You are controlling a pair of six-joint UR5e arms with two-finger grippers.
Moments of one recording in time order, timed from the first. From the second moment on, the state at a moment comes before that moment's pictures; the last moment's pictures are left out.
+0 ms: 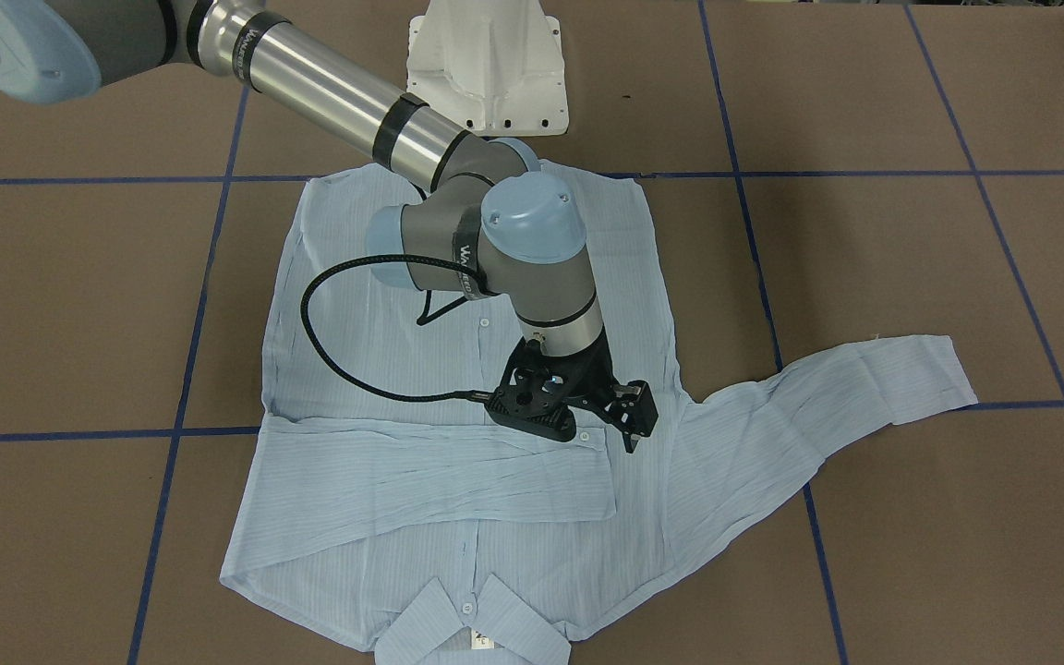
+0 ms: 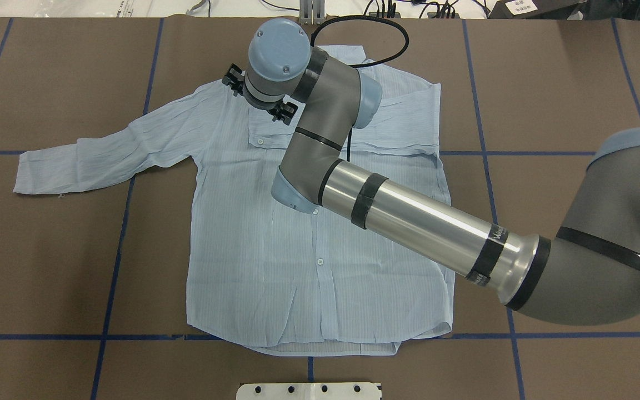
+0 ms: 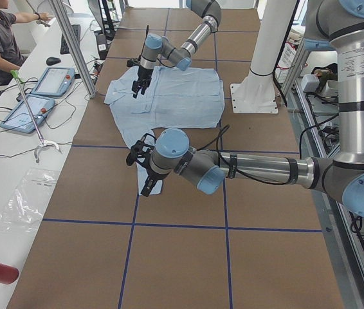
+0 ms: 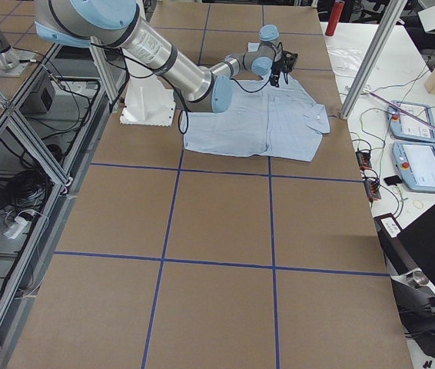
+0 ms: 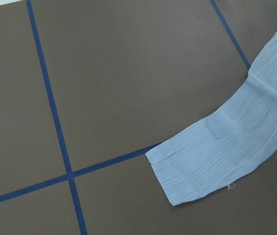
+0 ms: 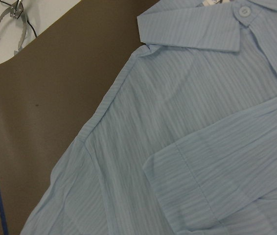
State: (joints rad) left arm -1.43 -1.51 -1.67 -2.12 -2.43 -0.26; right arm 0.63 -0.42 0.91 -1.00 1.77 1.72
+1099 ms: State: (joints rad) left arm -1.18 -1.73 -1.27 -2.34 -2.40 -0.59; right arm 0.74 -0.89 1.48 -1.14 1.96 1.68
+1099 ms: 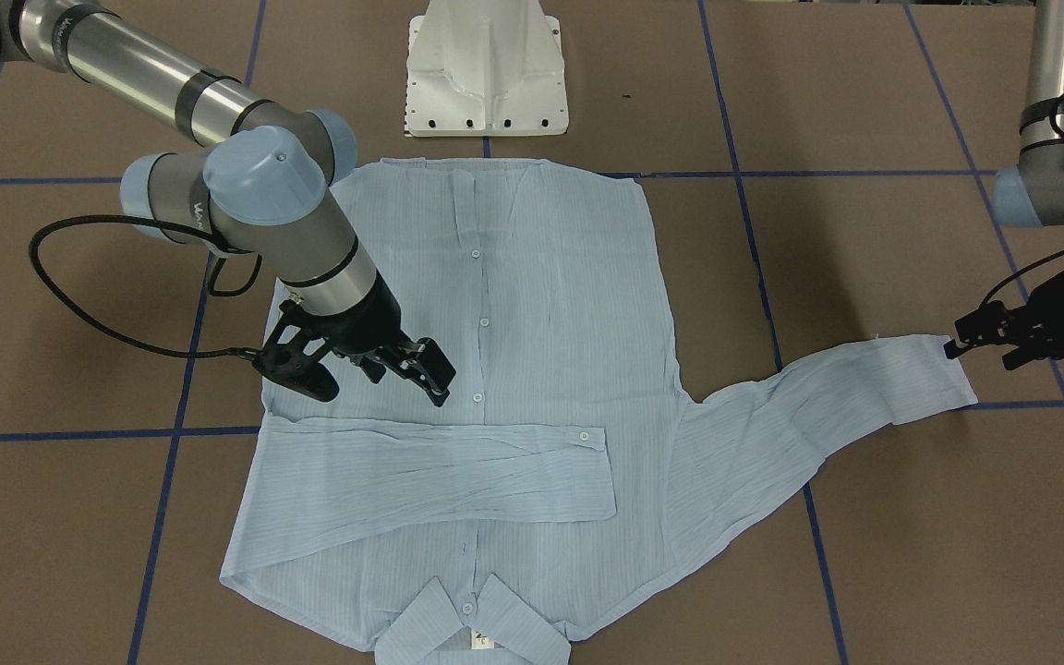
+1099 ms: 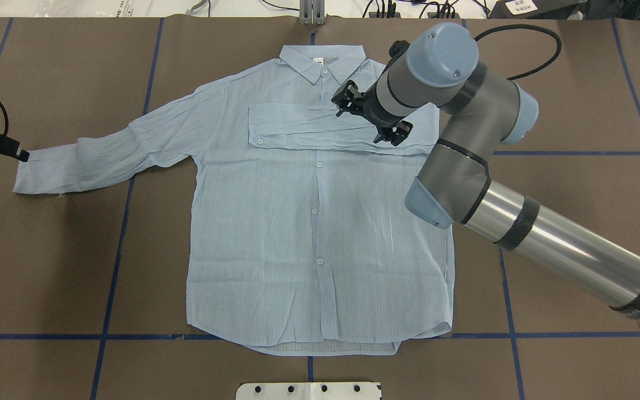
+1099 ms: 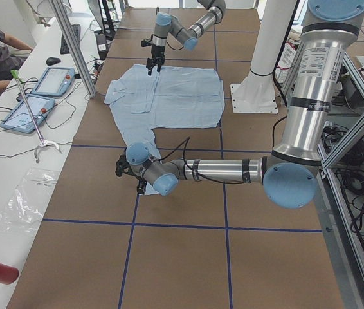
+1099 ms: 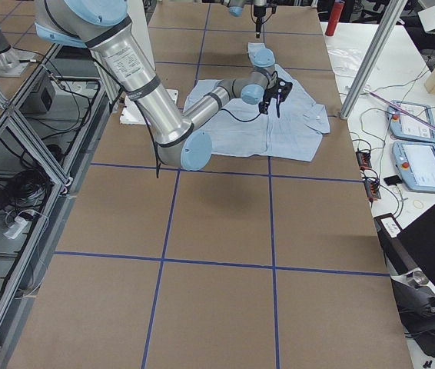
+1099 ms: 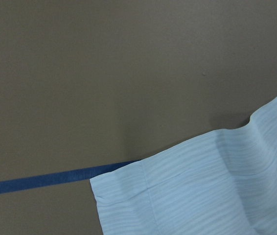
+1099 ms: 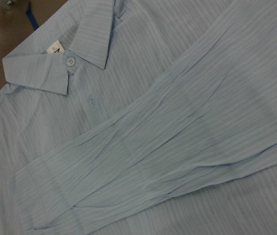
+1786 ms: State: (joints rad) left arm -1.13 -1.71 -1.25 -2.40 -2.38 -0.69; right arm 0.78 -1.02 1.60 -1.16 1.98 1.63
